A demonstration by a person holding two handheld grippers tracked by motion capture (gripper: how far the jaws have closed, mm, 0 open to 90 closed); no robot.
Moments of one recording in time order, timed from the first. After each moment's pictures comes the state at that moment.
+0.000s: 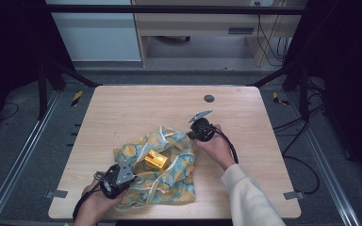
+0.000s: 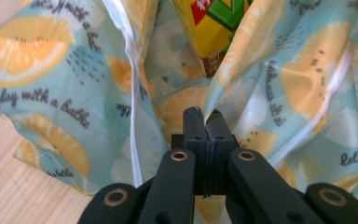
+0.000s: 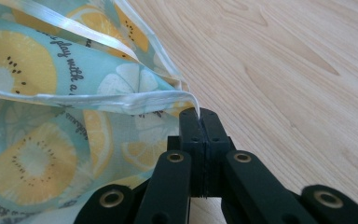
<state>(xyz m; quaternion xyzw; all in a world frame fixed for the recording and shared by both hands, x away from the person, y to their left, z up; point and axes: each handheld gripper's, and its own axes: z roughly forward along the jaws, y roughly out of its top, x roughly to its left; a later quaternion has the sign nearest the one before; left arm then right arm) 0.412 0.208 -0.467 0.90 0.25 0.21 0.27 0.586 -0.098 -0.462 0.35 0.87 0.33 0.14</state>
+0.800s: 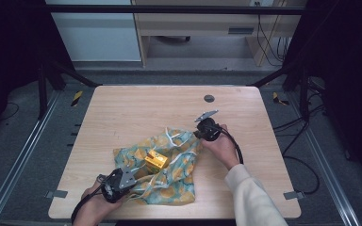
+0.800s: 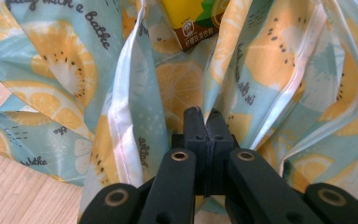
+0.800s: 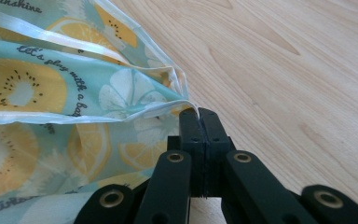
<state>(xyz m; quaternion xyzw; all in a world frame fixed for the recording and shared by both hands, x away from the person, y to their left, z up) 0.406 0.205 -0.472 0.92 0.24 0.20 0.24 0.590 -0.117 -0.465 0.37 0.86 0.31 0.16</state>
